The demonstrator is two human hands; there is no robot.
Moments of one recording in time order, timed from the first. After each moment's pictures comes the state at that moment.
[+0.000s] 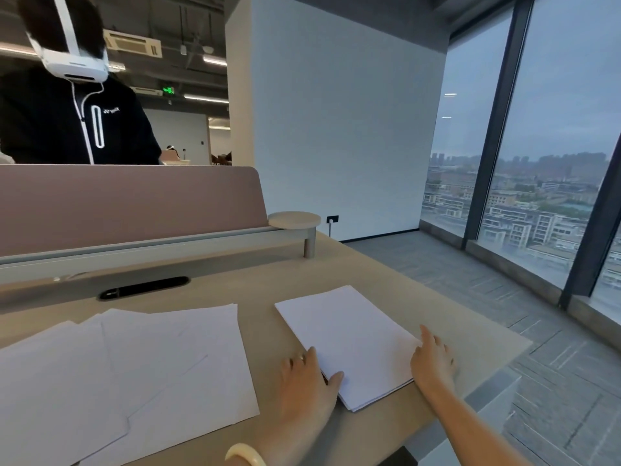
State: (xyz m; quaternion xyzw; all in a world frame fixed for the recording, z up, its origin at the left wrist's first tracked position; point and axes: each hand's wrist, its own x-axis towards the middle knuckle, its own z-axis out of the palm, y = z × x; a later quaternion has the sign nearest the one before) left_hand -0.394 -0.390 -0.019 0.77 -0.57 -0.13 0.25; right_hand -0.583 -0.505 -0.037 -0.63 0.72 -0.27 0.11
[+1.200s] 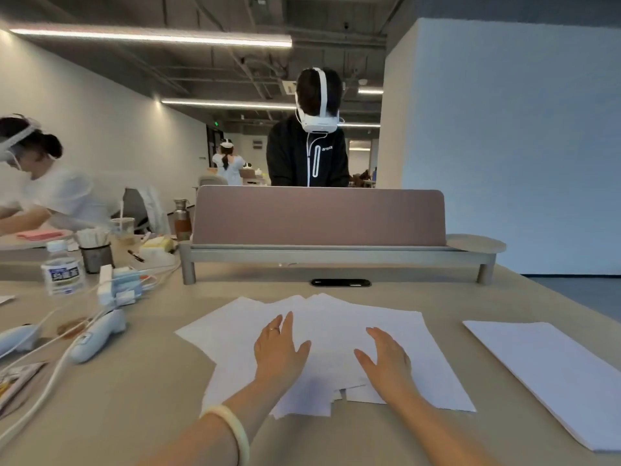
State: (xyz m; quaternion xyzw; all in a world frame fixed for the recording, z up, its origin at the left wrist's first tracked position) left_hand -0.109 -0.172 0.022 0.89 -0.37 0.01 0.26; right_hand -0.252 -0.306 -0.009 -0.87 0.38 -0.24 0.20
